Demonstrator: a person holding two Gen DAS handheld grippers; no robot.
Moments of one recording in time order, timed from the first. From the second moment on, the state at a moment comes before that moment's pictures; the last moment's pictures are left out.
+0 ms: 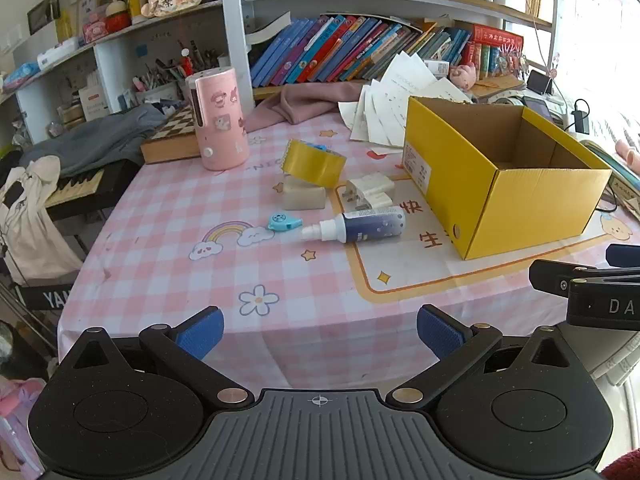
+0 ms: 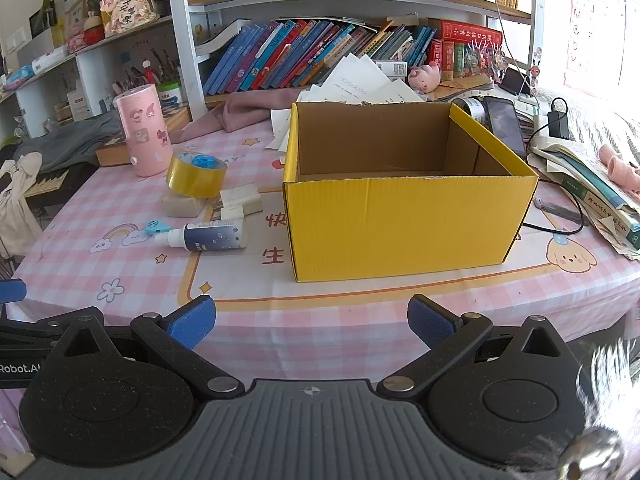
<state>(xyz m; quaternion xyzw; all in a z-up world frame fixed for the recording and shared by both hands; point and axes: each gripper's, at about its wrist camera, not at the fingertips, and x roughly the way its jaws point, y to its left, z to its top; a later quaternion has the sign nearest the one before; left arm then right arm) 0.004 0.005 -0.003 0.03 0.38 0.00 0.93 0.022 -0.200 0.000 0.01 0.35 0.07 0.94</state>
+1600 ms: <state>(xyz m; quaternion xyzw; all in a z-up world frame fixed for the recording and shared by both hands) -0.003 0.019 0.009 -0.01 0.31 -0.05 0.95 0.007 -0.193 0.012 0.01 0.31 0.05 0.95</state>
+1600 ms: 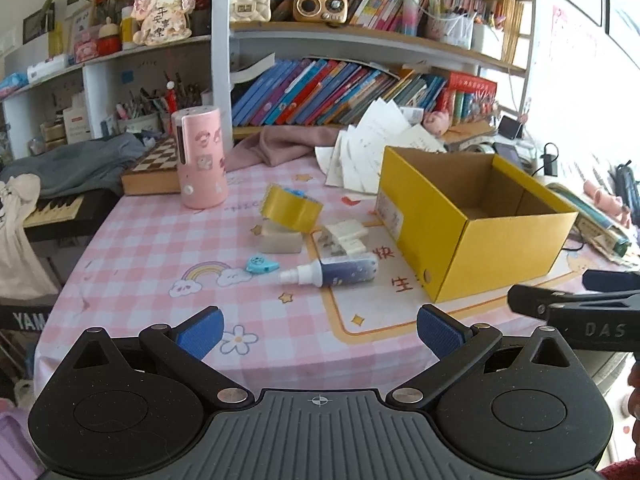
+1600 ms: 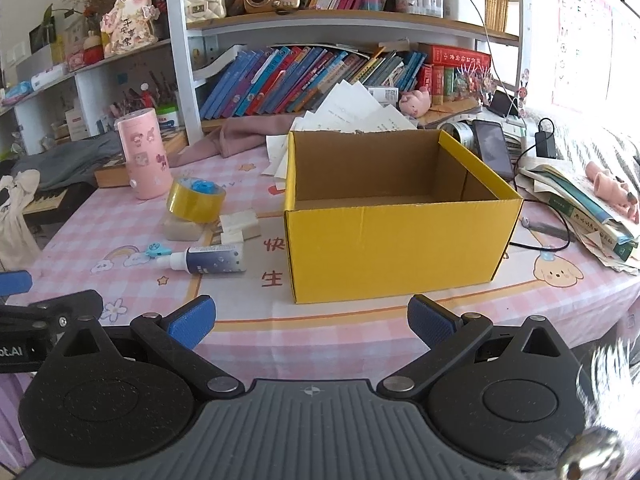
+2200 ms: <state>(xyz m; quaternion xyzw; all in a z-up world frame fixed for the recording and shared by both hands) -0.007 0.052 0.005 -0.04 0.33 -0.05 0.94 0.011 -0.154 0.012 -0.01 0.33 0.11 0.94</state>
